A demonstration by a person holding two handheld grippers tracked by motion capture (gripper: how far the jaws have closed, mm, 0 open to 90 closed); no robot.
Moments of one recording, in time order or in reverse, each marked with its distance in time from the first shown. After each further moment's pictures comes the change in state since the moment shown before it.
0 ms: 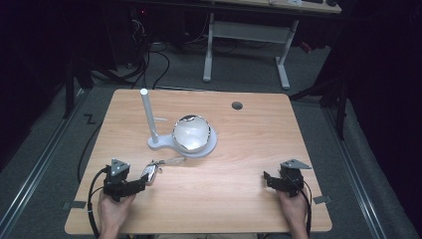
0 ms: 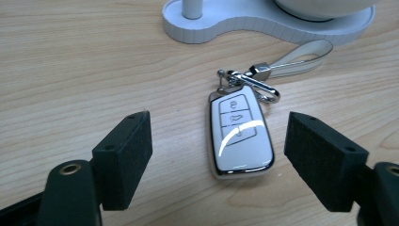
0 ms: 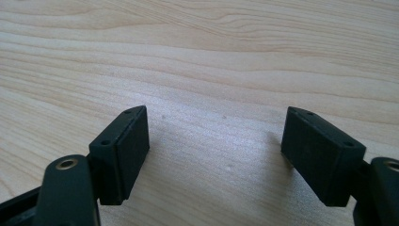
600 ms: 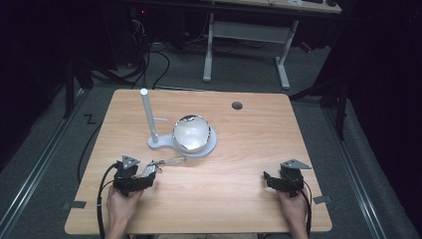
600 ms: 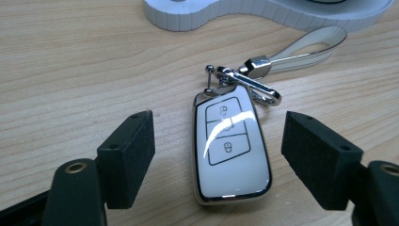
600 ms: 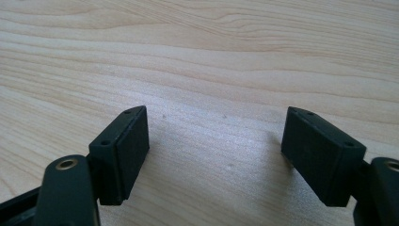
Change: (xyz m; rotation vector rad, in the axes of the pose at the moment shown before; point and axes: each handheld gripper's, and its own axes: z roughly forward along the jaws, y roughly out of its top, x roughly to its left) left arm -0.005 -0.016 0.026 0.038 0.056 0.047; right arm 0.000 0.000 0.000 0.000 0.001 -0.001
